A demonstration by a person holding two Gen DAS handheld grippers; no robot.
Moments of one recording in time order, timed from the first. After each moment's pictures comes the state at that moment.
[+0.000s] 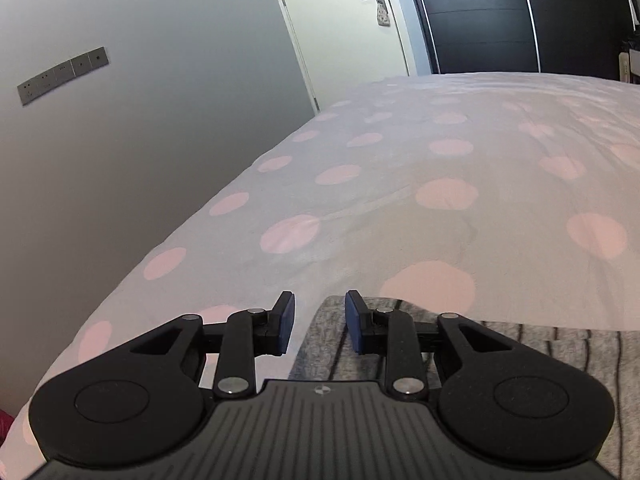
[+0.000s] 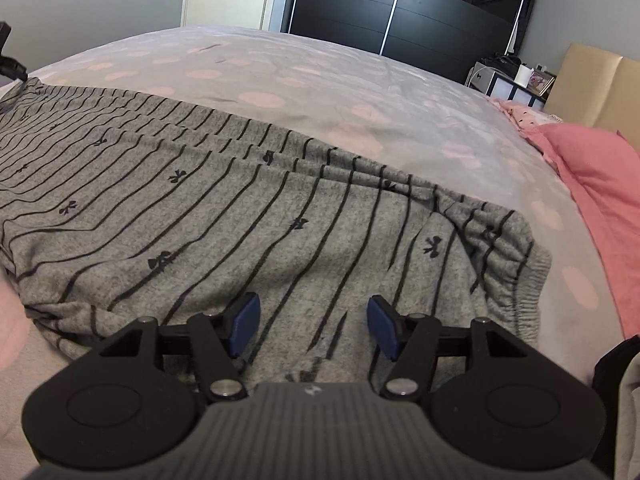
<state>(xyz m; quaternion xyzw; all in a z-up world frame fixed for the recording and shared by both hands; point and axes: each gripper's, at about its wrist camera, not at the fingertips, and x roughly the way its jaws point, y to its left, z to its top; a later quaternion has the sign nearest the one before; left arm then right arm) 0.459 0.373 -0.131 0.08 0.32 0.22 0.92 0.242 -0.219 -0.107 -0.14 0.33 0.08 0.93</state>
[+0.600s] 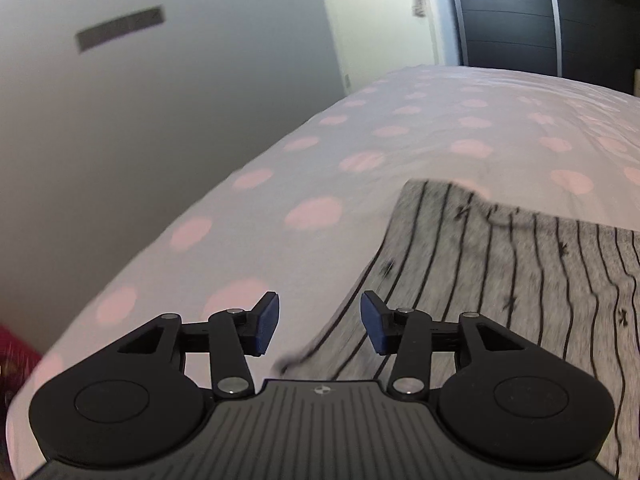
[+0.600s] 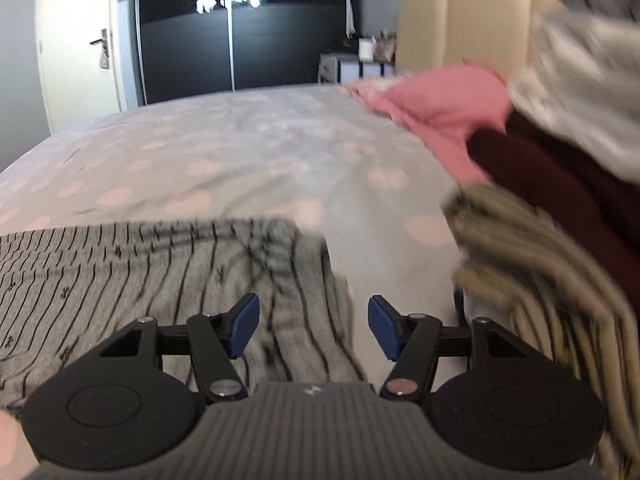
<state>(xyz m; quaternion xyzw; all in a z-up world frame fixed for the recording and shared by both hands) 0.282 0.390 -0.108 0.01 0.35 0.27 0.90 0.201 -0.331 -0.064 0.05 0.32 -0.09 0.94</state>
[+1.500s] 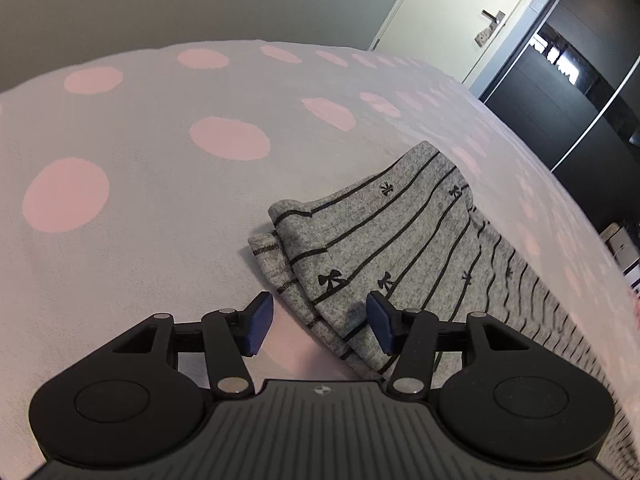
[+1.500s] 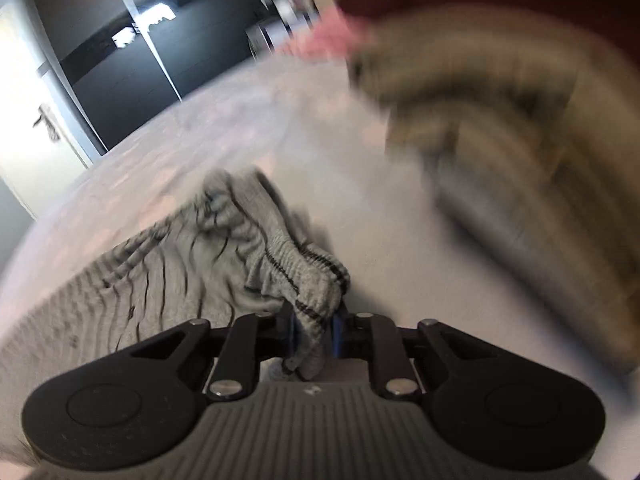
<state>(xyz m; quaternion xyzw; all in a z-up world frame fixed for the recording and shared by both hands) 0.226 0.446 -0.150 -0.32 0.34 0.20 0.86 0.190 -0.359 -0.092 0.17 0.30 -0.14 0.93</state>
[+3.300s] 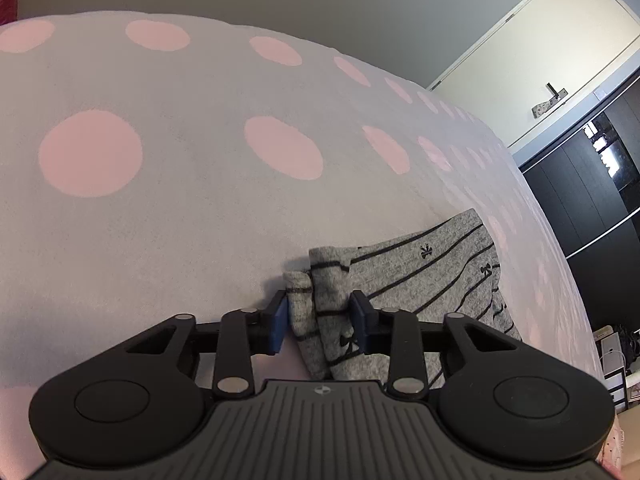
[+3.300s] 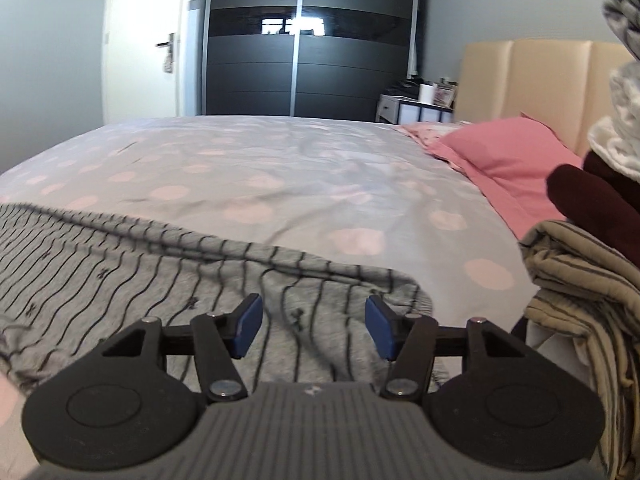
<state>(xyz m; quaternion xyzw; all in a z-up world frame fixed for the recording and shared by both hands) 0.244 0.475 -0.162 -0.42 0.29 0.27 0.82 0.216 -0.296 -0.082 -0.04 0.25 0.00 0.97</state>
